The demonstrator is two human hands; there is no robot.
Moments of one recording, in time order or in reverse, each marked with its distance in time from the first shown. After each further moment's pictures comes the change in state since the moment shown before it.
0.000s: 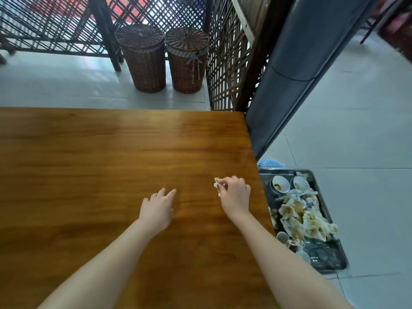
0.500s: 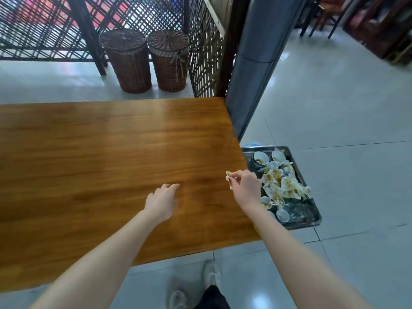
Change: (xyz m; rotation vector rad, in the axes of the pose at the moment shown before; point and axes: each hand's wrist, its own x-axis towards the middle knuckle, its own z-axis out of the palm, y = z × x) left_hand -0.107 0.019 0.030 -0.098 0.018 0.116; right_hand -0.132 0.035 -0.070 0.026 0.084 0.105
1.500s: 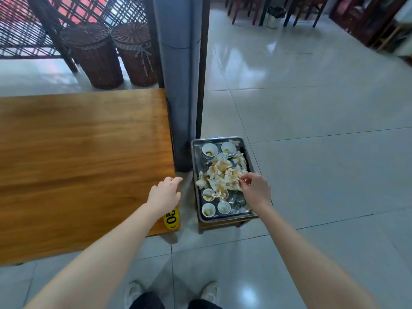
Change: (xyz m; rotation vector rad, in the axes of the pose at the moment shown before) left_hand 0.020 0.294 0.071 0.007 0.077 0.076; right_hand 0.032 0.281 -0.162 0.062 -0.021 0.087
